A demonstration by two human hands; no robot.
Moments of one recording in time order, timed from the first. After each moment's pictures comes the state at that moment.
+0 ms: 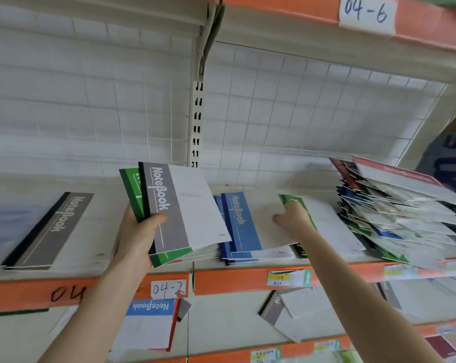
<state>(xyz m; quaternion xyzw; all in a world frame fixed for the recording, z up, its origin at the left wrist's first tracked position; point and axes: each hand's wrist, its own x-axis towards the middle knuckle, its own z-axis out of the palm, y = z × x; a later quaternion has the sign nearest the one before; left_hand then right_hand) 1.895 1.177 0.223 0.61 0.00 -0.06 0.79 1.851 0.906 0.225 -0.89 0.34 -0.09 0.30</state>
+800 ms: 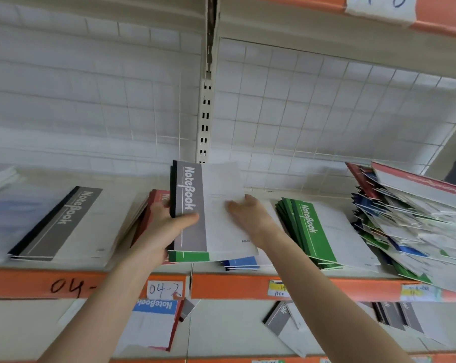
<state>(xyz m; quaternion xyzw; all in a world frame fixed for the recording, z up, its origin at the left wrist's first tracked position) 1.902 1.149 0.222 0.69 -0.05 -0.14 0.71 1.877 0.983 0.237 -0.74 0.19 -0.06 0.64</state>
